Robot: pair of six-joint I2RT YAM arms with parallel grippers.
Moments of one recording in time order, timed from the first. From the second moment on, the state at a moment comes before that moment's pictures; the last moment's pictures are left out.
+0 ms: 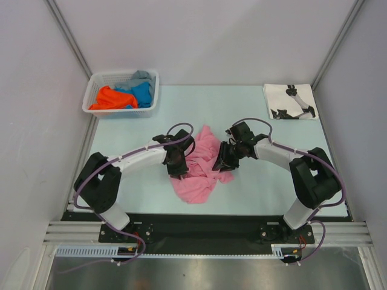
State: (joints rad) left arm -0.71 1.63 1.08 -0.80 -0.07 -0.89; right arm 0.52 1.66 0.99 -0.39 -0.49 0.70
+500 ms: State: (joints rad) left arm -0.71 1.33 1.06 -0.89 -0.11 -0.81; right arm 0.43 1.62 1.11 -0.44 -0.47 0.71
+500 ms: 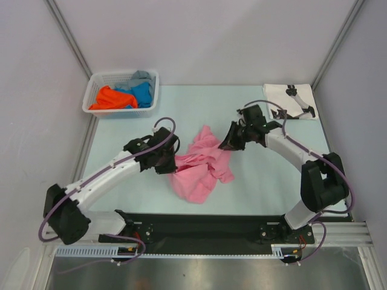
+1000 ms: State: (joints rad) left arm -0.71 0.99 1.07 -0.84 -0.01 -0.59; right arm 0.25 1.37 1.33 -0.42 -0.49 0.78
